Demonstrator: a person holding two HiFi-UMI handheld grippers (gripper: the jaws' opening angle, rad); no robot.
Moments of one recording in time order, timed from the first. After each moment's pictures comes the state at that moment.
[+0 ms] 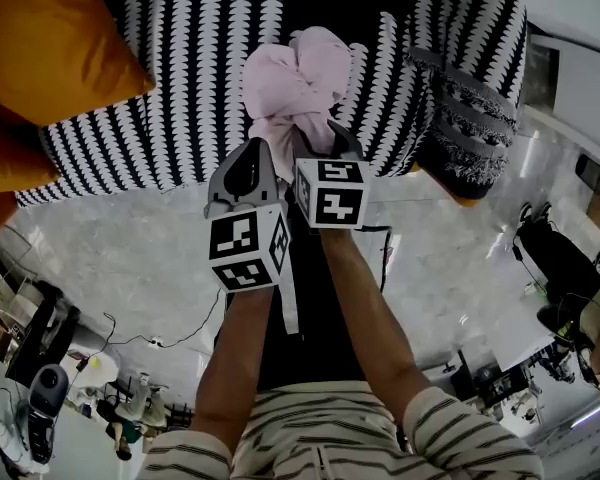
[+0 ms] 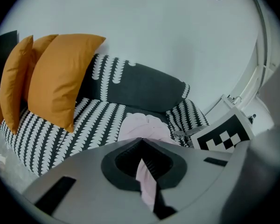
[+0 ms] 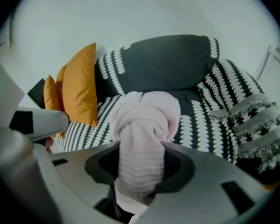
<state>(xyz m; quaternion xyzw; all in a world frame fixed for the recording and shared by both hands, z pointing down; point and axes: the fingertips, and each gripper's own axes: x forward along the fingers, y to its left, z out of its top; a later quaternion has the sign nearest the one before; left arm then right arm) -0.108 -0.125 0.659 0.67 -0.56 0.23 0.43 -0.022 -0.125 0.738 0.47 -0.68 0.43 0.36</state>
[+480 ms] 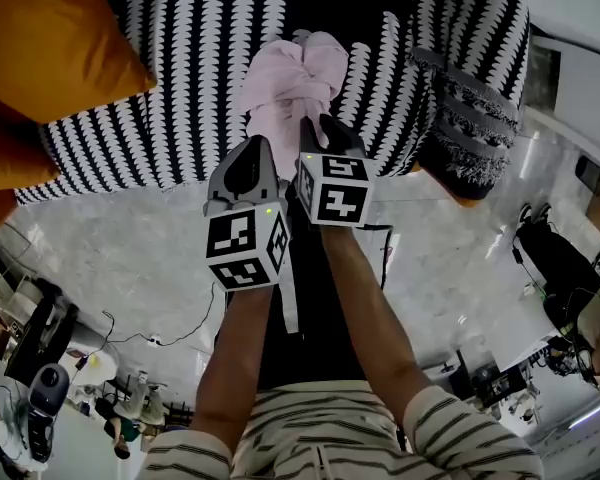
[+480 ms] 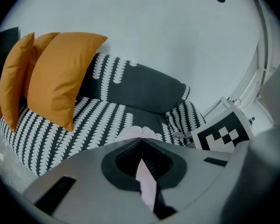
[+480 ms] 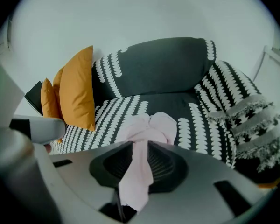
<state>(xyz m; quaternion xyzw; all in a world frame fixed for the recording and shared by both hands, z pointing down) -0.104 -0.130 0.666 0.67 -0.56 0.22 0.44 -0.014 -0.138 0.741 0.49 -0.67 0.43 0.35</state>
